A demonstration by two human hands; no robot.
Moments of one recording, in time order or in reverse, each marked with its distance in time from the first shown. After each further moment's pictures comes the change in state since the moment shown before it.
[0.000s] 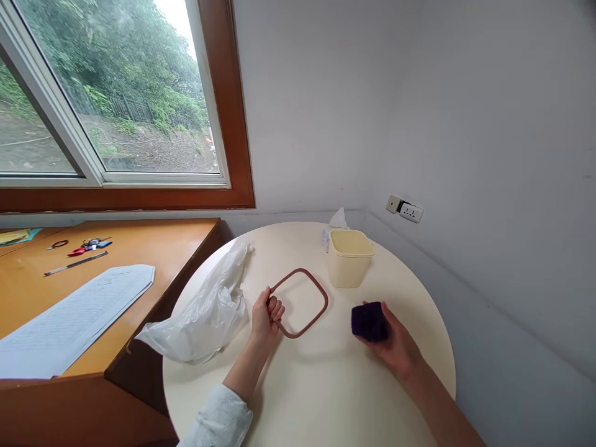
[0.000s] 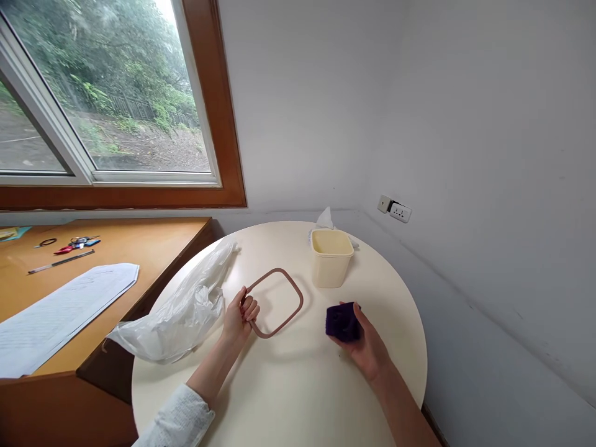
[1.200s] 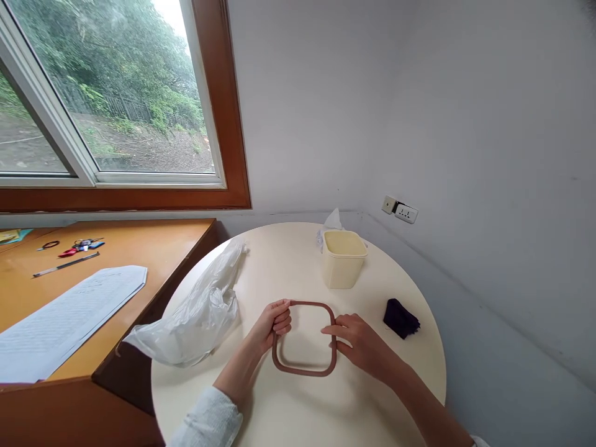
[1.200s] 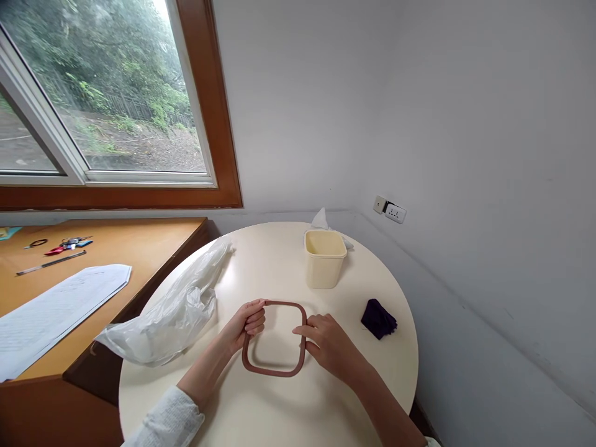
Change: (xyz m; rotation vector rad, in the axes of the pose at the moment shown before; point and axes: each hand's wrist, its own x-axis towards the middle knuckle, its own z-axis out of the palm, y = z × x) left_hand -0.006 -0.010 0.002 0.216 -0.341 -0.435; right_hand -0.012 0.001 0.032 -1.606 -0.501 -0.890
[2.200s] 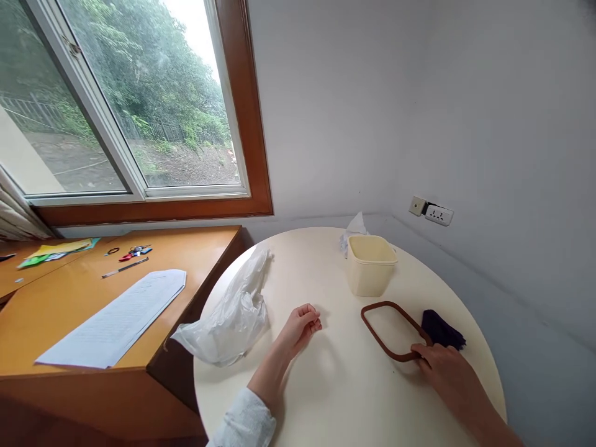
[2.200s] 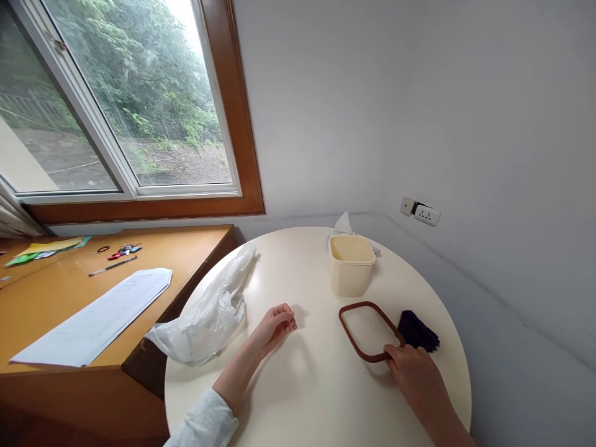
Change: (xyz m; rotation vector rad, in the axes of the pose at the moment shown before) left_hand -0.001 0.001 0.000 0.128 0.106 0.119; right_hand -0.070 0.071 0.014 -0.422 0.066 0.426
